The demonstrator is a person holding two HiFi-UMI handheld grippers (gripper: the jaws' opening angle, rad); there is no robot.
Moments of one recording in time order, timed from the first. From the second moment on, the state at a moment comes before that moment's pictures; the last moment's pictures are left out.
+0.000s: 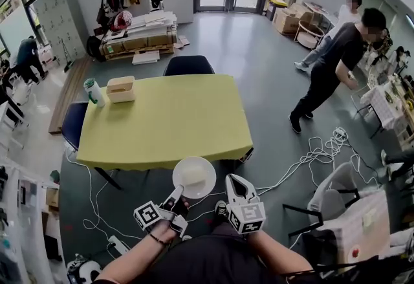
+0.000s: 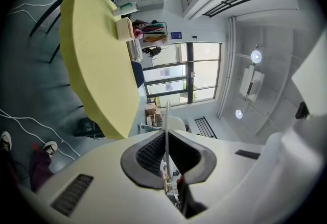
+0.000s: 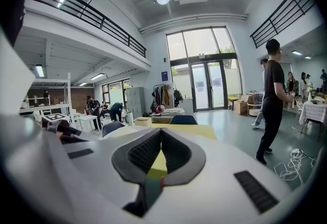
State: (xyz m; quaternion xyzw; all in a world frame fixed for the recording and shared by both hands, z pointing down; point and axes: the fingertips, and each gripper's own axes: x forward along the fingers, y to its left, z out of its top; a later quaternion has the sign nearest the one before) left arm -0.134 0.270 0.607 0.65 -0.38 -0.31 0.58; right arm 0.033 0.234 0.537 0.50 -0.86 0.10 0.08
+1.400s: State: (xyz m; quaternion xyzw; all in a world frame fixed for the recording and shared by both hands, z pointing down) left arm -0.046 0.071 0.585 0.61 -0.43 -0.38 0.55; right arm 0.105 0.017 0.529 0.42 -0.90 0.10 0.07
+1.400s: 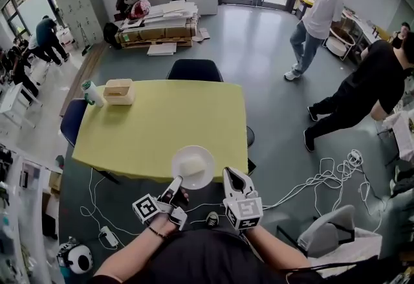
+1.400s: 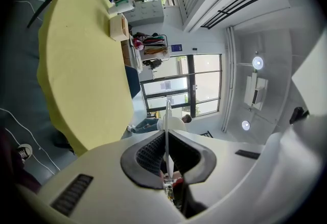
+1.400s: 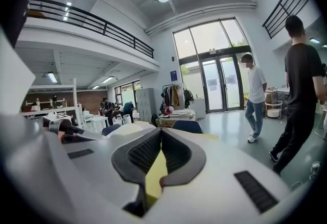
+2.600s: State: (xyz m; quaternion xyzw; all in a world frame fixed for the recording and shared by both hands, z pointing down) left arm -0.126 -0.139 0.598 0.62 -0.39 -0.36 0.57; right arm 0.031 -0.150 0.533 0.47 -0.88 0.09 0.09
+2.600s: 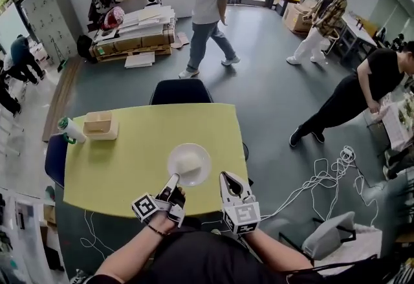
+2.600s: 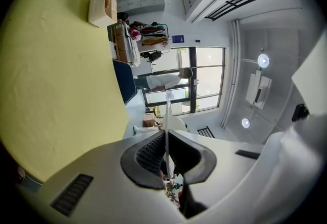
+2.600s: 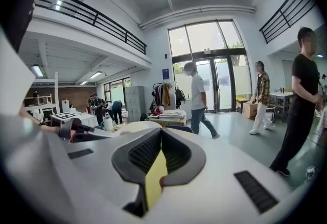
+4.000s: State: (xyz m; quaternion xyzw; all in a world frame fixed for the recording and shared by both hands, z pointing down) left arm -0.166 -0.376 0.714 0.63 -0.41 -0.33 0.57; right arm -0.014 -0.289 0.536 0.46 -0.88 0.12 0.07
